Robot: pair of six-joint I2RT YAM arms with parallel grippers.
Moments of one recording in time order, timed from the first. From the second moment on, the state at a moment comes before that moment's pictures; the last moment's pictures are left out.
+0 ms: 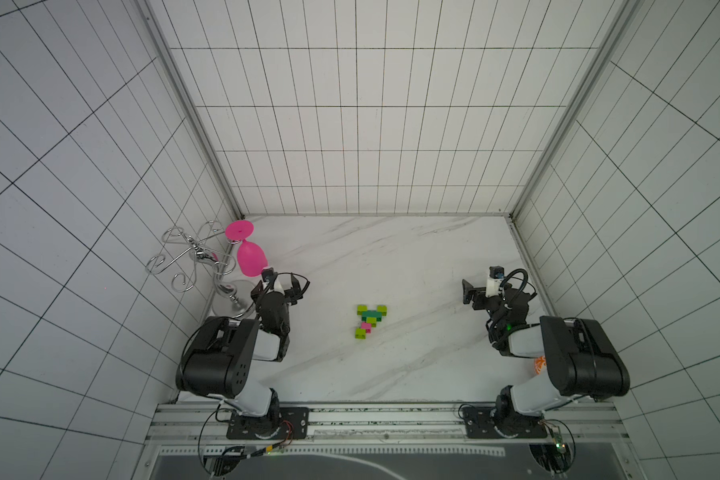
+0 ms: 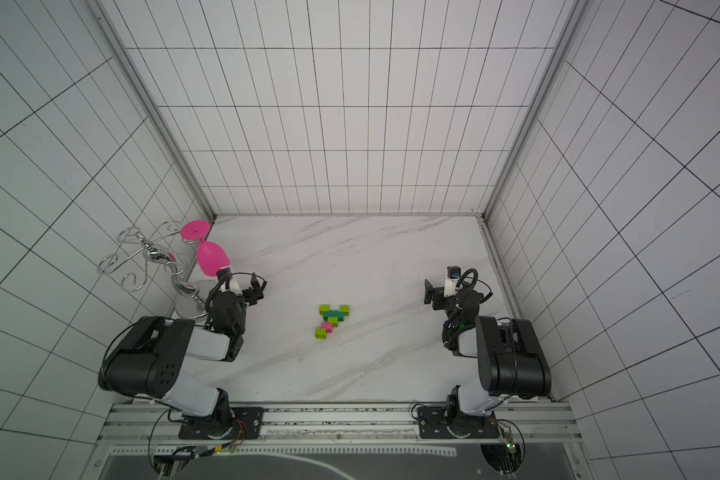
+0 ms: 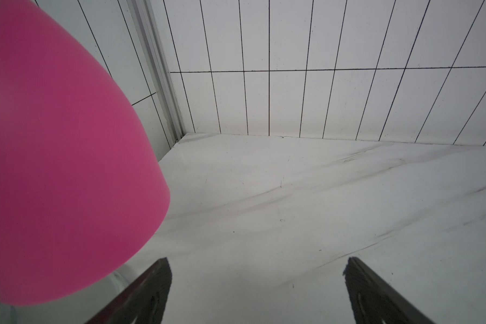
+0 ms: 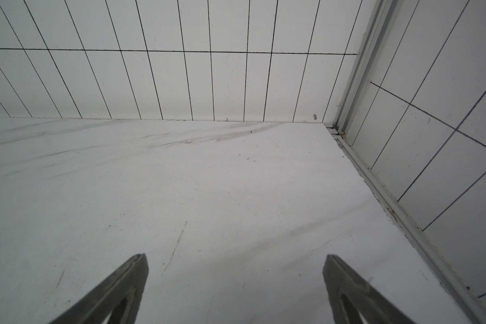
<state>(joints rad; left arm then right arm) -0.58 0.72 0.38 -0.06 0.28 -0.45 0.51 2.18 1.45 -0.81 -1.05 -0.20</state>
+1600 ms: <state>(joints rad) -0.15 0.88 0.46 0.06 -0.01 -0.42 0.27 1.44 1.02 -0.31 -0.48 -0.08</state>
